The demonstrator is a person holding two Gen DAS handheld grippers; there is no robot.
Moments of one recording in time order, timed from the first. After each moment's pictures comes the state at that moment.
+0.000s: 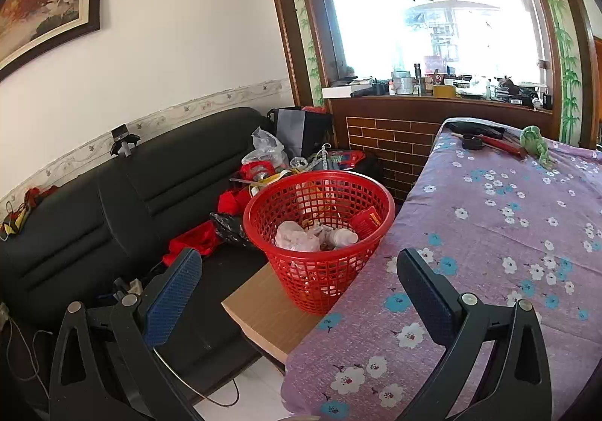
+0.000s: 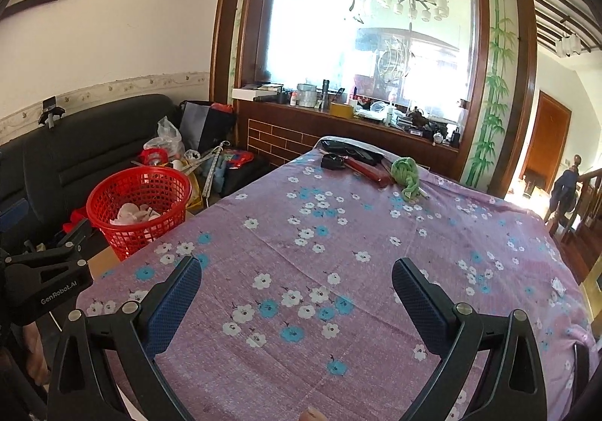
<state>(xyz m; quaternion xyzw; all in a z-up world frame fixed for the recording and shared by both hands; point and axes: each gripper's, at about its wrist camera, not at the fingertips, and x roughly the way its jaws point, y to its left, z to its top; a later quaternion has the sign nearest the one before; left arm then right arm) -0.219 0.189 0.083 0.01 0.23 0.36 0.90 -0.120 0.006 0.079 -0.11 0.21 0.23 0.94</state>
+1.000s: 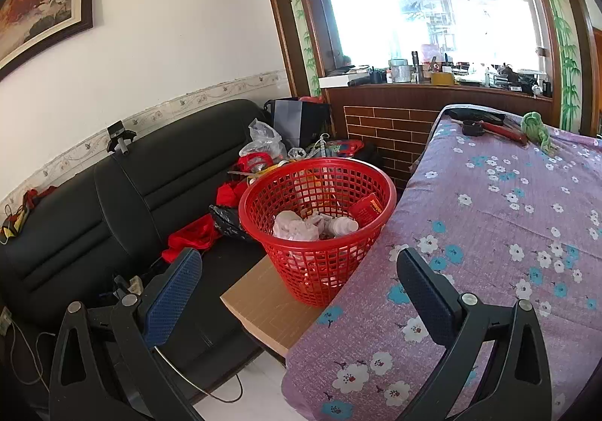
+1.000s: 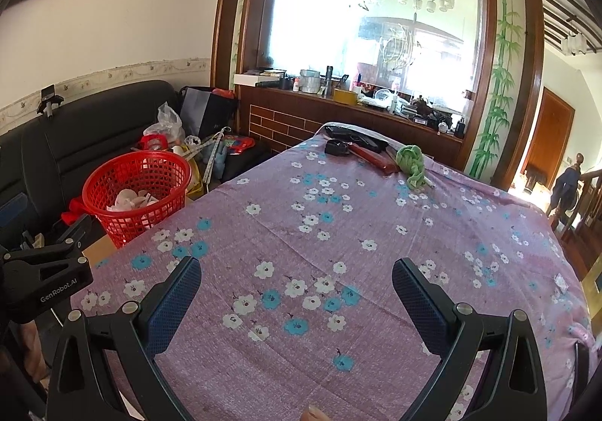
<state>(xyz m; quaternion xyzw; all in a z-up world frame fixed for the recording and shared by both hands) -0.211 0.194 0.073 0.01 0.25 0.35 0.90 -0.112 0.013 0.068 -0.12 0.24 0.23 0.94</state>
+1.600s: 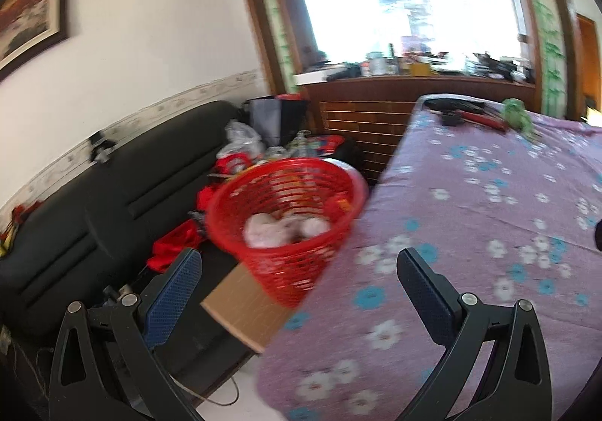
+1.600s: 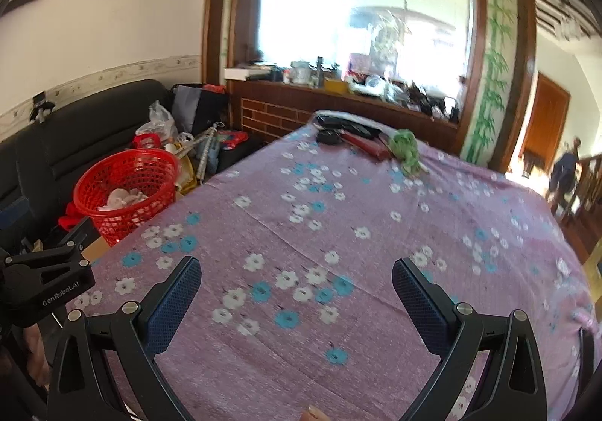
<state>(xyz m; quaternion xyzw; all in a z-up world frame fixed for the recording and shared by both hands) -0.179 0.171 0.073 0.03 0.27 0.30 0.91 -0.091 -0.011 0.058 -0.09 0.27 0.20 0.94</state>
